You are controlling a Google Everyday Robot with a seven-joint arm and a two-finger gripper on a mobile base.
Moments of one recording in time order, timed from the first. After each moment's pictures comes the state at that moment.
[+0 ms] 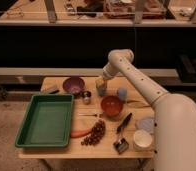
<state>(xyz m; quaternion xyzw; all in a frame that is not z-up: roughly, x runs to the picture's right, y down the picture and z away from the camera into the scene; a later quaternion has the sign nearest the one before) 0.050 -0.054 0.917 0.06 -0.26 -0.85 0.46</state>
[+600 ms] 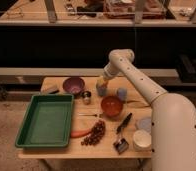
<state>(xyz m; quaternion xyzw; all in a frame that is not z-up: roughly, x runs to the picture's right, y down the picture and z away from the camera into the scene) 0.057 -0.055 0.924 0.05 -0.26 -0.85 0.46</state>
